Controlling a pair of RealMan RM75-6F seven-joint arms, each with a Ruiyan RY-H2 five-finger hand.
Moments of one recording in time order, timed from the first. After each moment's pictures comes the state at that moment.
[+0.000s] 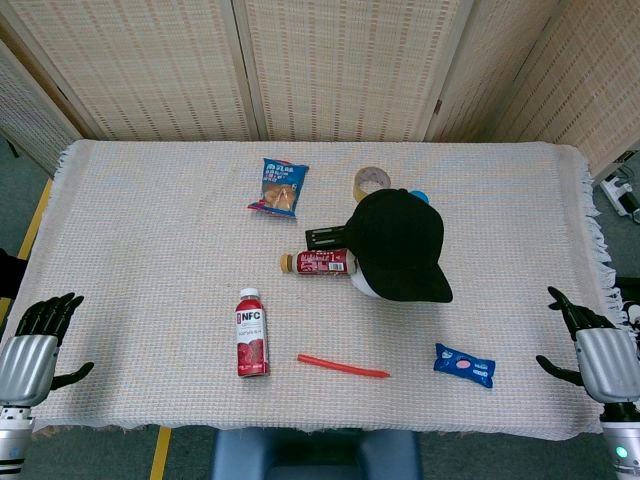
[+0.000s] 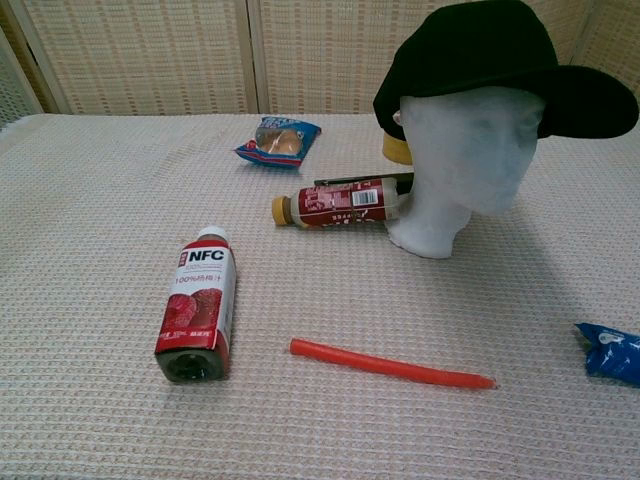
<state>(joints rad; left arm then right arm) -0.12 -1.16 -0.05 -1.60 1.51 1.48 0.13 0.05 -1.11 0.05 -1.60 -1.53 1.51 -0.02</state>
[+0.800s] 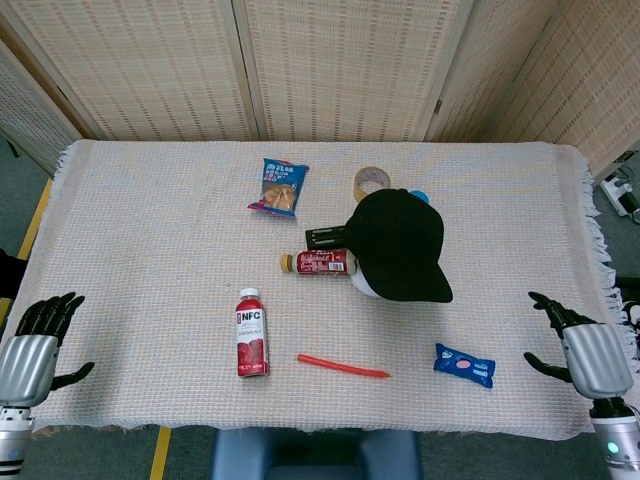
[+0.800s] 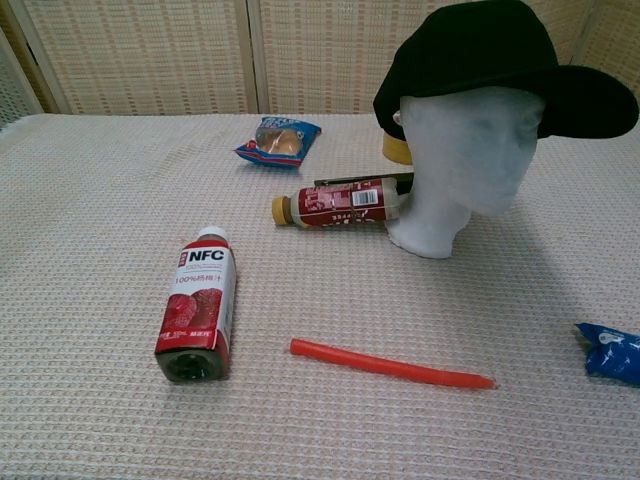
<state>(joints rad) -0.12 -1.15 -0.05 -1.61 1.52 1.49 0.12 0.08 -1.13 0.05 -1.57 -1.59 1.52 0.03</state>
